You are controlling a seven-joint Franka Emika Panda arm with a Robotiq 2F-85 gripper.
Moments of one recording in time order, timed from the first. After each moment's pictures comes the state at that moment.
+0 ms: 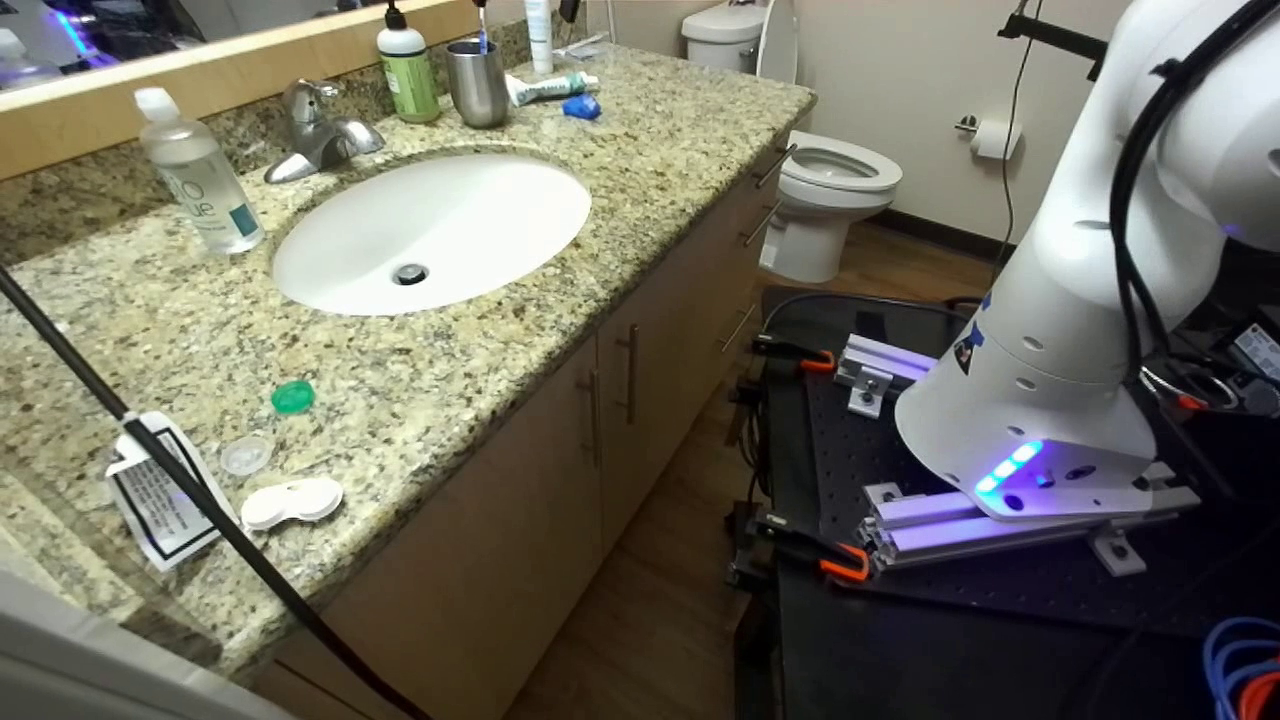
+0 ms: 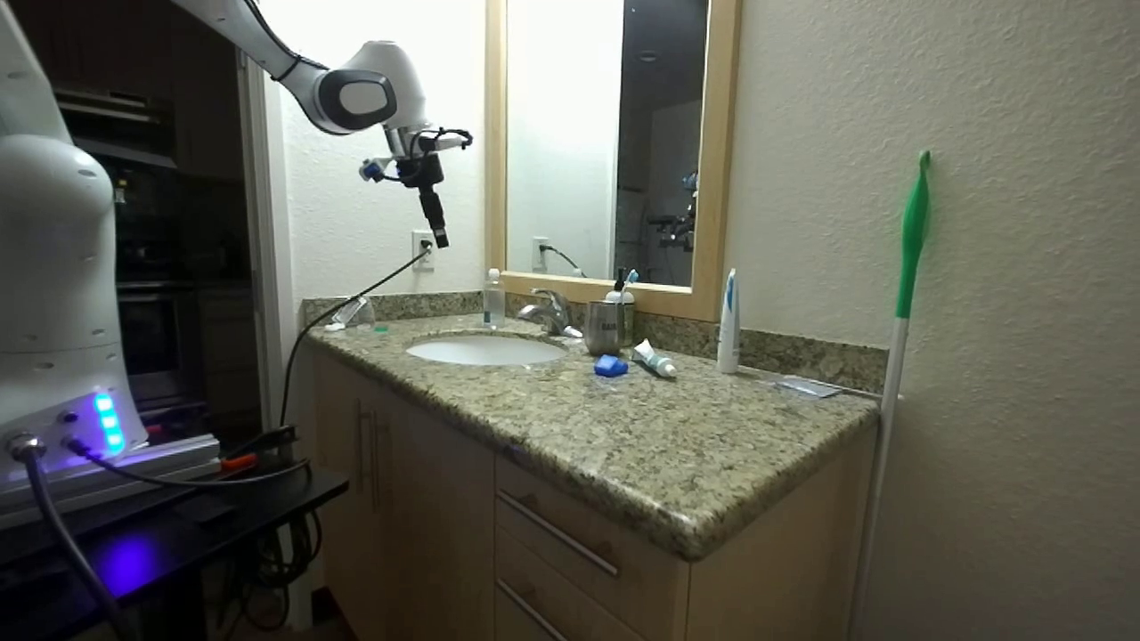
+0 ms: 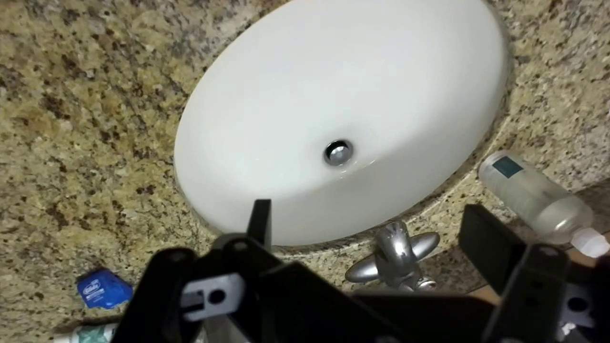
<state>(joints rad) -0.25 -0.29 -0.19 -2.45 0.09 2.52 0.30</state>
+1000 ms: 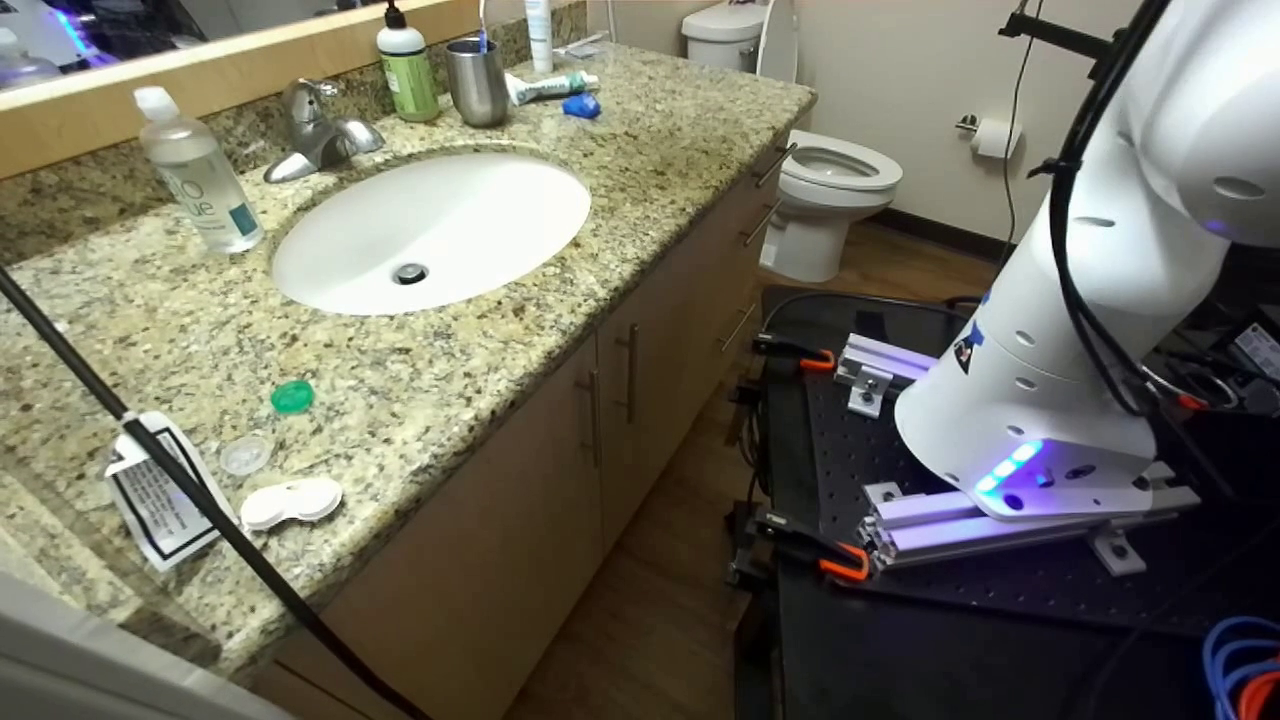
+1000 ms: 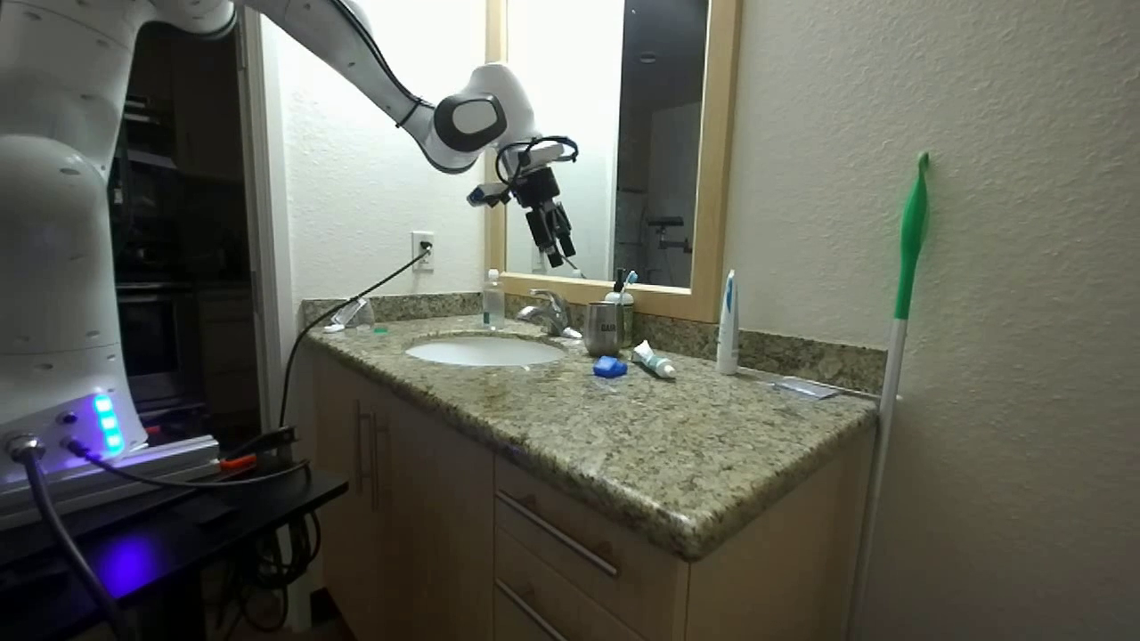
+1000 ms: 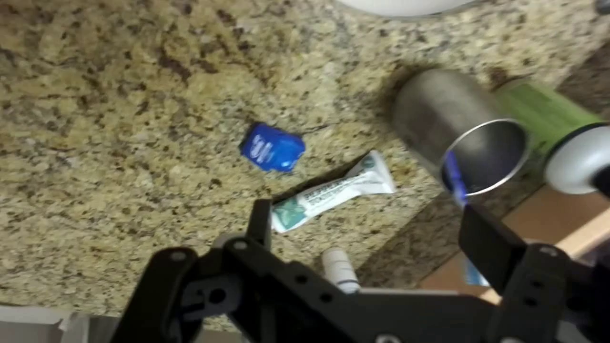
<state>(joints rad) -0.36 0.23 -0.38 -1.97 -0.02 2.59 0.69</state>
